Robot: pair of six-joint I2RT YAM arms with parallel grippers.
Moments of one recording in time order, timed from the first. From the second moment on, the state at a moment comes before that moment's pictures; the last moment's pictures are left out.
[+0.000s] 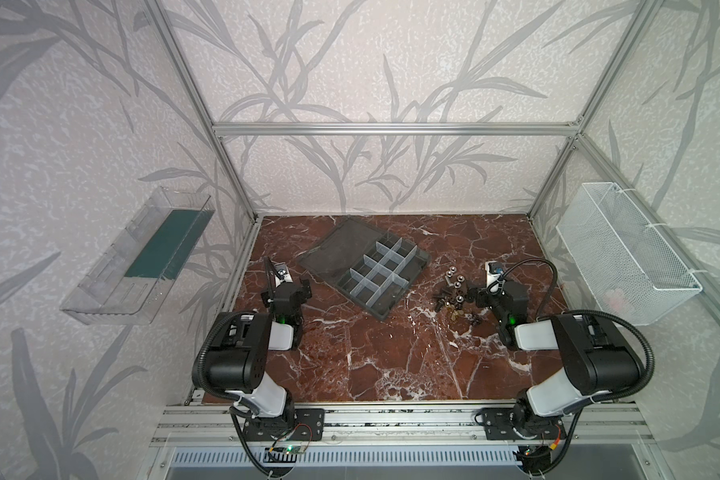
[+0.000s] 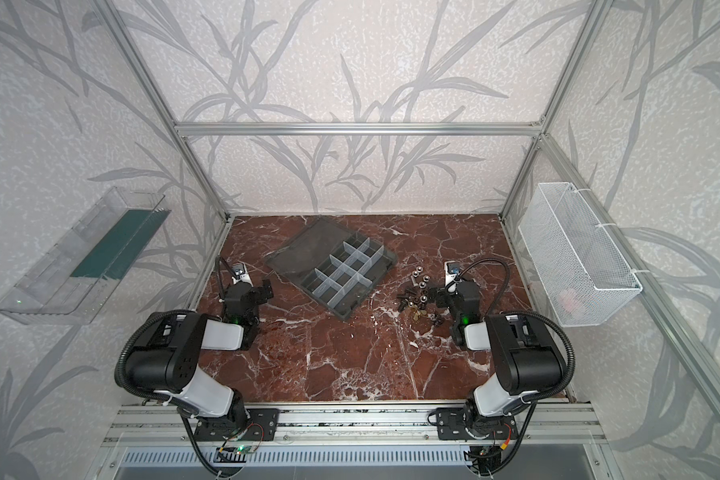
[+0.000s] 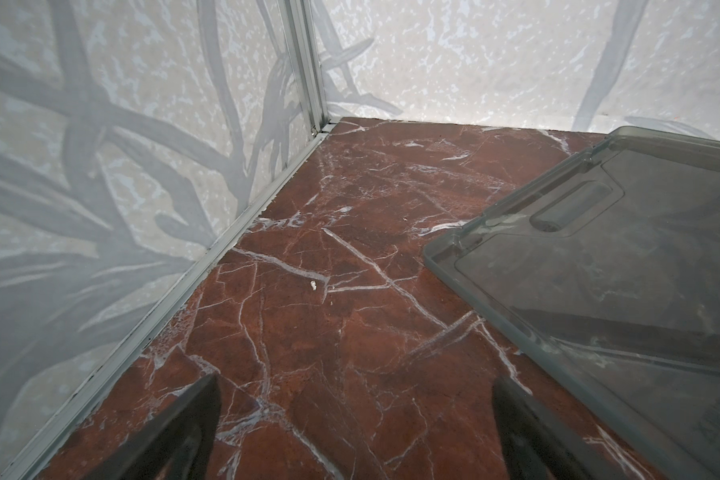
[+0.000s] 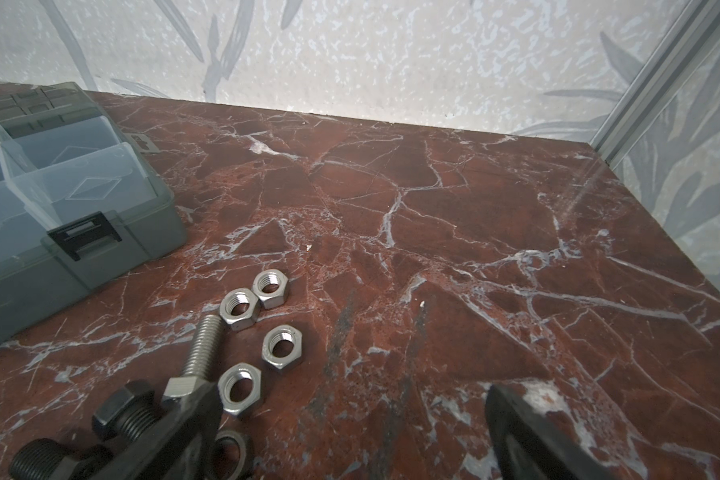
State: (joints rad) left arm -0.02 1.59 0.35 0.90 -0.42 -0.05; right arm 0.07 1.58 0.35 0.89 -0.02 -0.05
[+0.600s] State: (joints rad) left arm -0.04 1.50 0.35 0.84 -0.40 -0.03; right arm 0.07 1.56 0.36 0.84 -0.01 -0.05
